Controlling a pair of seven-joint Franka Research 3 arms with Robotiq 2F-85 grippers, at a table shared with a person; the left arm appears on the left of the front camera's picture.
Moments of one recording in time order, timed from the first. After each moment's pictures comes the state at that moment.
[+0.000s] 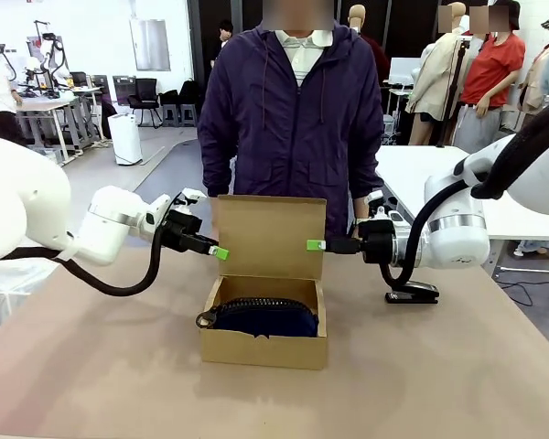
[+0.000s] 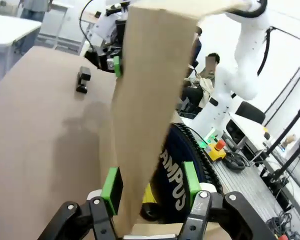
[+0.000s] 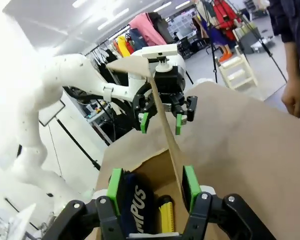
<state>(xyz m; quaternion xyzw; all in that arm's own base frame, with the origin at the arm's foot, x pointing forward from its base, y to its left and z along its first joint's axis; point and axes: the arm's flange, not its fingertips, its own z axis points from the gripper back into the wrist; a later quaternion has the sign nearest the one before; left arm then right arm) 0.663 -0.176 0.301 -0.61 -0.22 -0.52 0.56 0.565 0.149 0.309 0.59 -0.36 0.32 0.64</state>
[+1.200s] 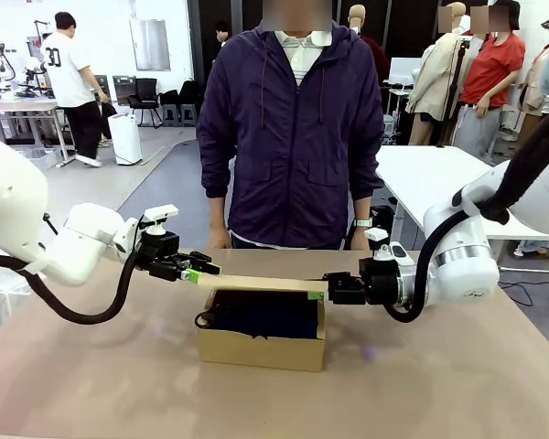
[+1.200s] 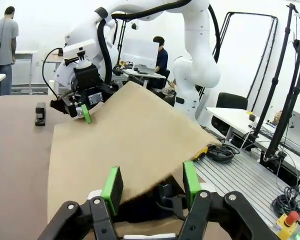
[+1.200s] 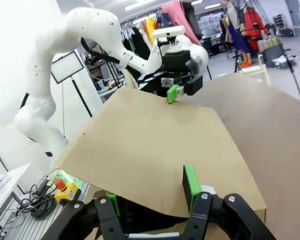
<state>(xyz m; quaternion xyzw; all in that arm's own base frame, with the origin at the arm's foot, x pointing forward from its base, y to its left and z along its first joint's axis) 0.590 -0.147 0.284 -0.65 -0.28 -0.56 0.43 0.496 0.157 0.260 0.58 -0.38 0.41 0.59</state>
